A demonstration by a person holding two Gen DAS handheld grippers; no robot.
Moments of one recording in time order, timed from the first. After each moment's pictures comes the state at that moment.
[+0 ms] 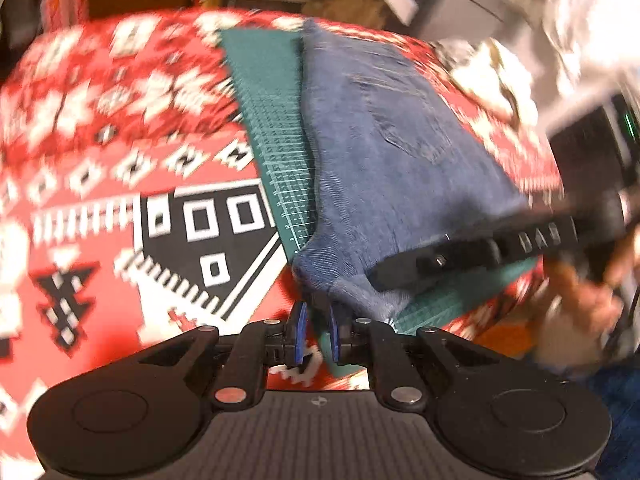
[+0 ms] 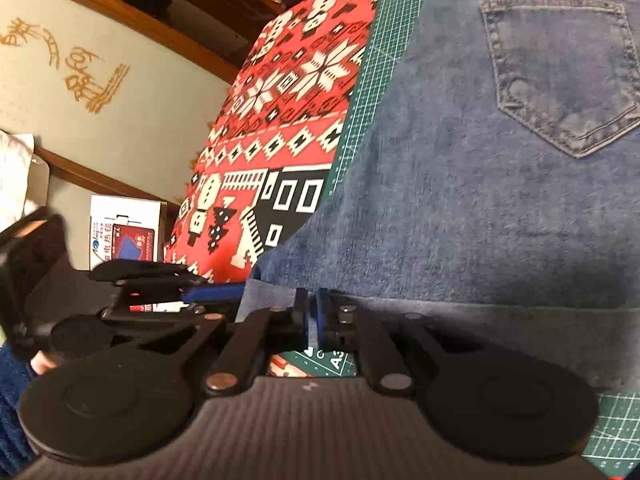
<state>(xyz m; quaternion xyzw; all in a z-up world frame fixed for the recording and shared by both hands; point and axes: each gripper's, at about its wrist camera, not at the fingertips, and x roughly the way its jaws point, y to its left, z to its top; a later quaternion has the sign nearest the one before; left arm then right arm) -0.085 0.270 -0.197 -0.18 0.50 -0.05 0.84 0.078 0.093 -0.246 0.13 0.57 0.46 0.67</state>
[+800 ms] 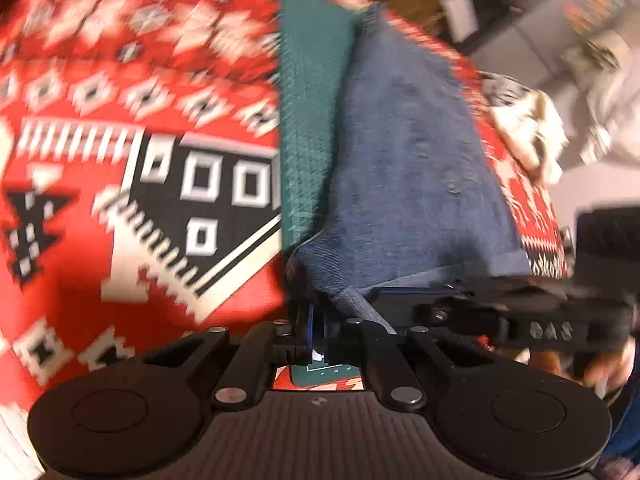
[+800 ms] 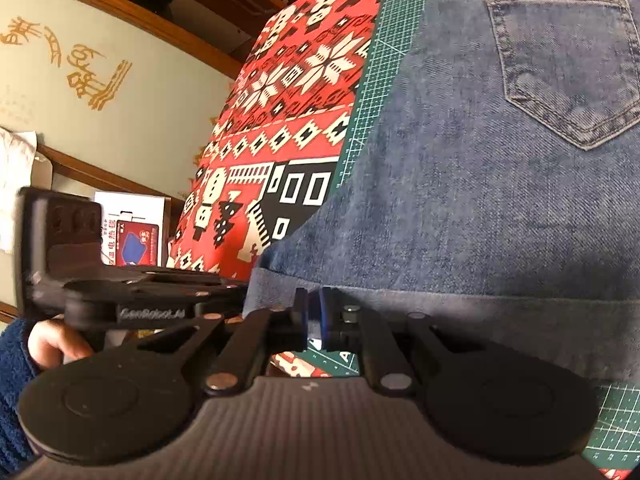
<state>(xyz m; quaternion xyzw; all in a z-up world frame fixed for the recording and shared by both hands) -0.080 0.271 -0.200 -0.26 0.51 -0.02 0.82 0.073 0.100 -0.244 0.12 0.58 0.46 0.66</state>
